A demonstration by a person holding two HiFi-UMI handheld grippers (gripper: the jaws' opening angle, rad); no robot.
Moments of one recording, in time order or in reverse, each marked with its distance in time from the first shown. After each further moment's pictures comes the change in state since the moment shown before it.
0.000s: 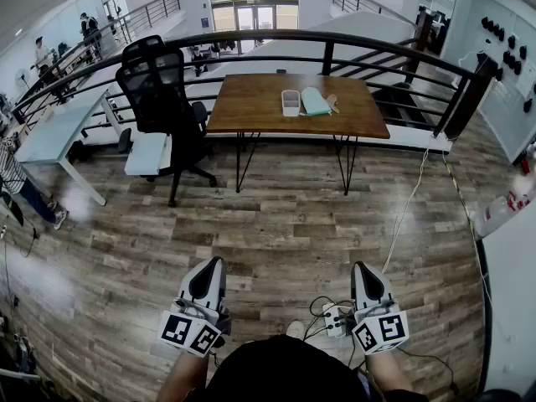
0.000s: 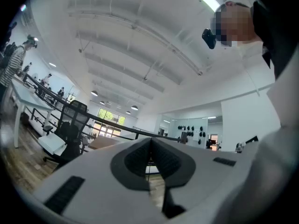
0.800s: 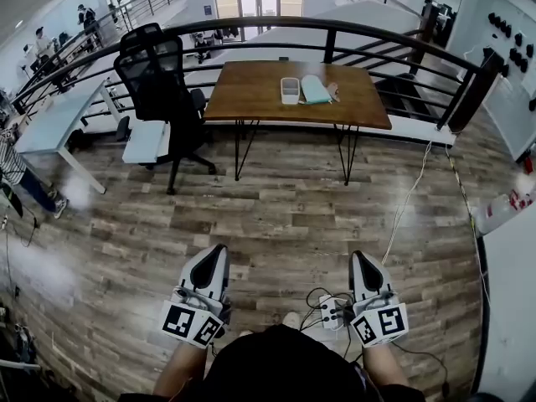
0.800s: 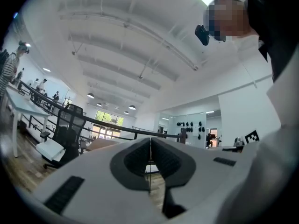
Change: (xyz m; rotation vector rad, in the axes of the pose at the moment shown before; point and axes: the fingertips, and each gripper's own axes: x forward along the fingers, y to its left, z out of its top) left arm 0.027 -0.024 -0.002 0.079 0.015 -0.014; right arm 0.012 -0.016 0.007 0.006 -0.031 0.058
